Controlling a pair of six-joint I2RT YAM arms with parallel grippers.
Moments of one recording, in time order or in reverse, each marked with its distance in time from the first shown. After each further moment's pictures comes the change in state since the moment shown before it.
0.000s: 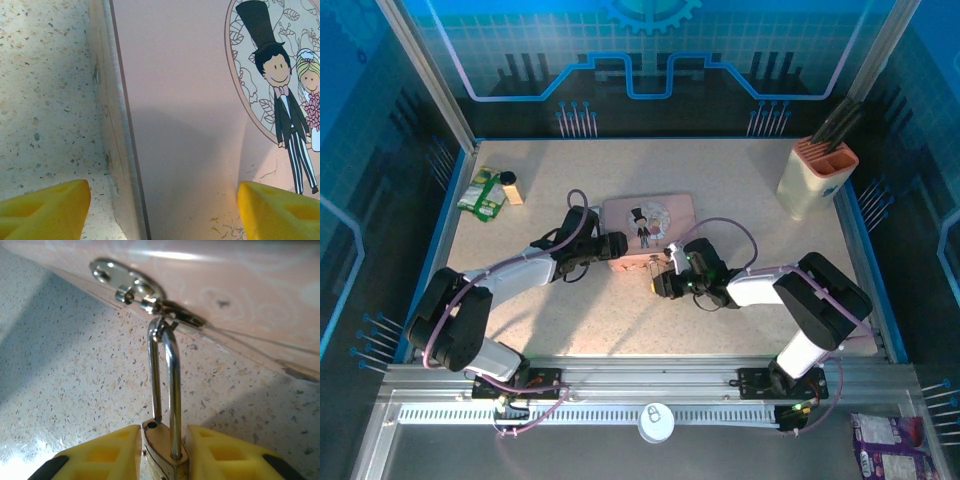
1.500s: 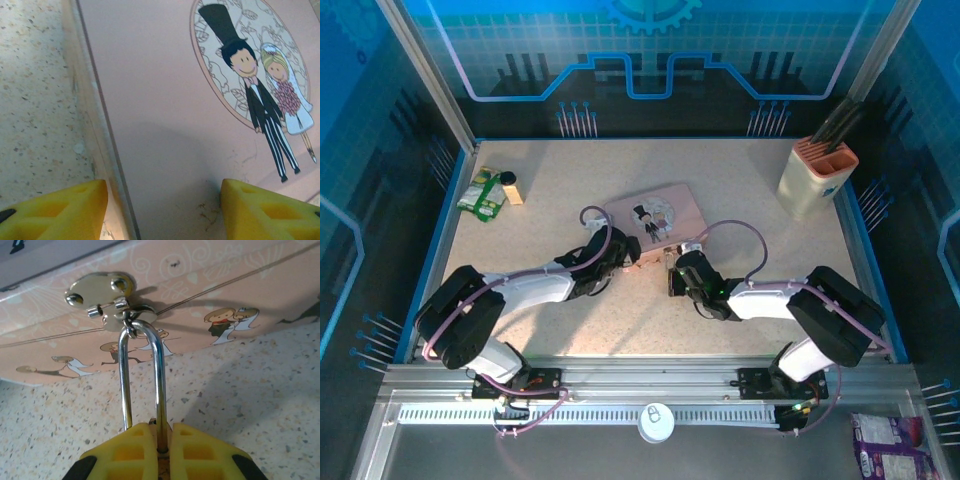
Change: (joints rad) left arm -0.251 0.039 -0.056 0.187 -0.329 -0.273; right arm 0.125 -0.098 -0.040 -0.045 0.603 0.222
